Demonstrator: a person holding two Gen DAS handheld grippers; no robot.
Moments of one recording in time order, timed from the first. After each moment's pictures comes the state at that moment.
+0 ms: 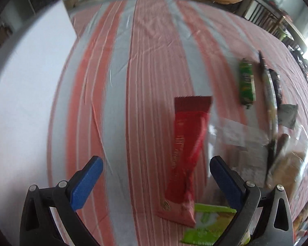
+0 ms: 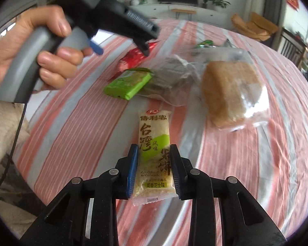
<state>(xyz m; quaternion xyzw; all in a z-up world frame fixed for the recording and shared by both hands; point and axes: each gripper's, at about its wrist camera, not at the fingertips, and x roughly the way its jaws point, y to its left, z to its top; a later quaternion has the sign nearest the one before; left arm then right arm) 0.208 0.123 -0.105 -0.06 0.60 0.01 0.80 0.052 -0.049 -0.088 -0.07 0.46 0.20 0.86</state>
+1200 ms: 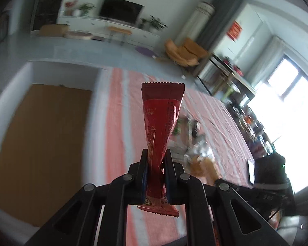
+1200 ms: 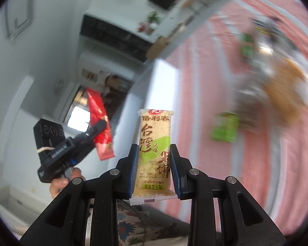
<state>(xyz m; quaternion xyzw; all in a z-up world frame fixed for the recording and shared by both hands) 0.024 0.249 0.083 -0.20 0.39 -0.11 0.89 0.096 -0.042 0.026 0.32 0.44 0.41 0.74</state>
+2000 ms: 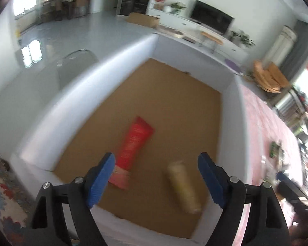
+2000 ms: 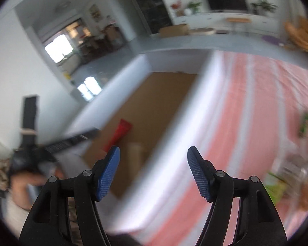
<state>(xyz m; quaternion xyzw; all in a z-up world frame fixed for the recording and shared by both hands) 0.025 0.381 -0.018 -0.24 0.43 0.16 0.86 0.132 0.128 0.013 0.02 0.43 0.37 0.83</state>
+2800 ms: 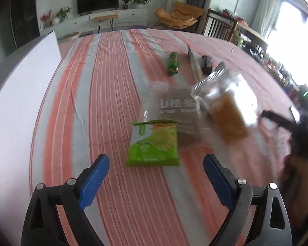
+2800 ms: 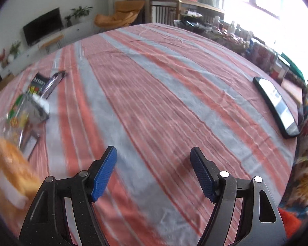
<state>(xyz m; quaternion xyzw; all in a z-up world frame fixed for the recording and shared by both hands) 0.112 0.064 -0.094 -0.01 0.46 -0.10 0.88 0.169 -0.235 -0.102 0.10 0.42 -0.20 0.88</state>
